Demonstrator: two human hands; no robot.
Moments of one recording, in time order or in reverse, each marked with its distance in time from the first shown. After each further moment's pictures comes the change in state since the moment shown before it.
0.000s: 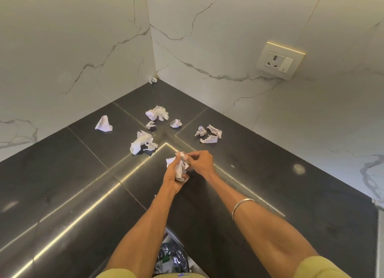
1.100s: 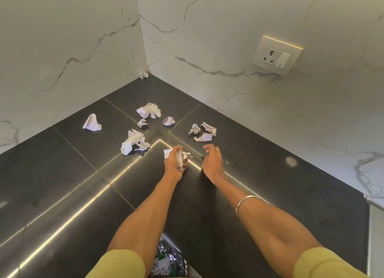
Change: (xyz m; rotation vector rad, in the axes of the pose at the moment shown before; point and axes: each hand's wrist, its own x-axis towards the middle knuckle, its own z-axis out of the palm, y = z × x) left_hand 0.042 0.009 0.035 -0.028 0.186 -0.002; right_hand 0.006 0.042 -0.033 -0.271 0.187 0.052
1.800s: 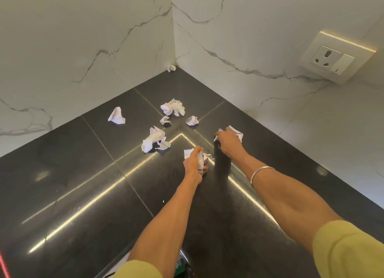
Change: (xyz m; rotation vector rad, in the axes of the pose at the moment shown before) left_hand 0.026 0.003 0.011 -0.035 0.137 -0.012; right_hand 0.125 -0.029 0.014 -0.605 -0.252 -0.346
